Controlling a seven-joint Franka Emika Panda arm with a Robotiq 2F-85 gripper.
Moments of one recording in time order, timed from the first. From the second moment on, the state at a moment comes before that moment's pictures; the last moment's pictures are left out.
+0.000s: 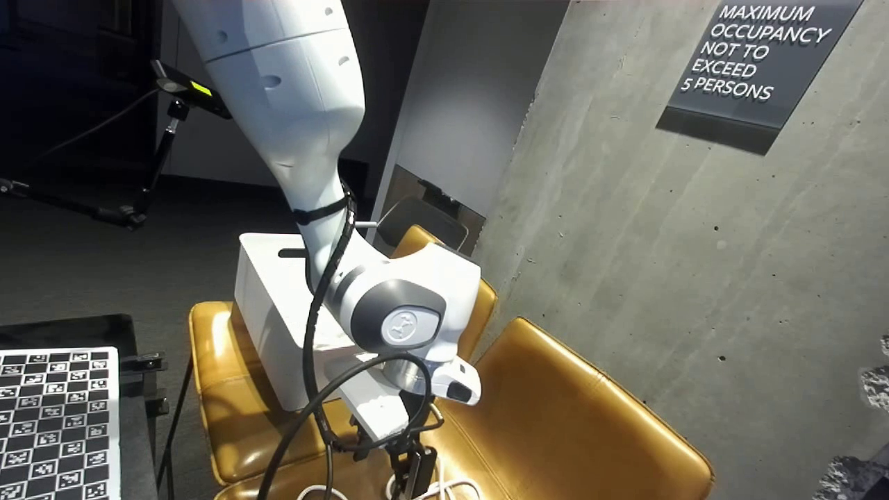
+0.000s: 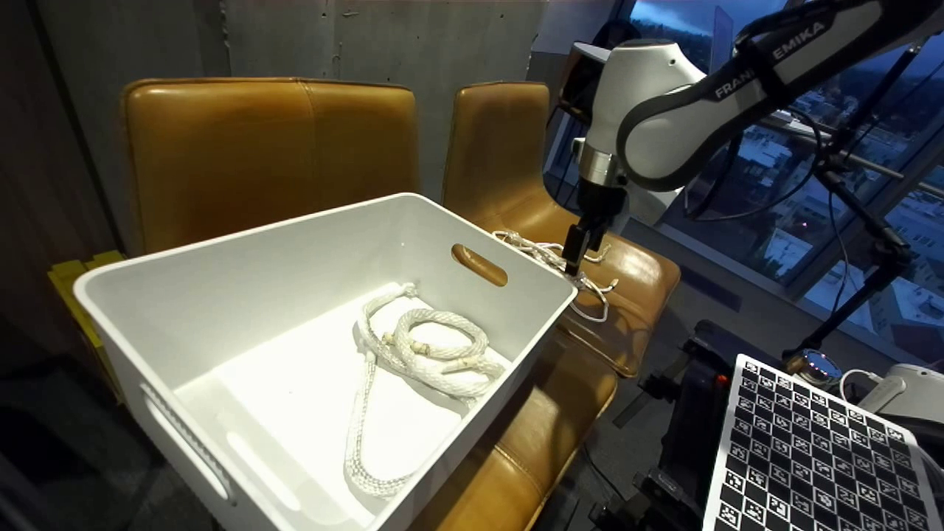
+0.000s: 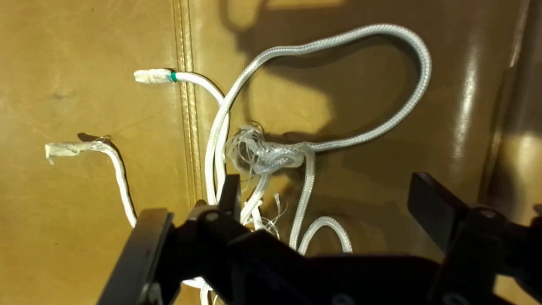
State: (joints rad) arm -0.13 0.67 -0.12 -1.91 -0.19 2.48 -0.09
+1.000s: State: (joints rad) arm -0.12 0.85 -0.15 -1.74 -0.19 2.45 -0.02
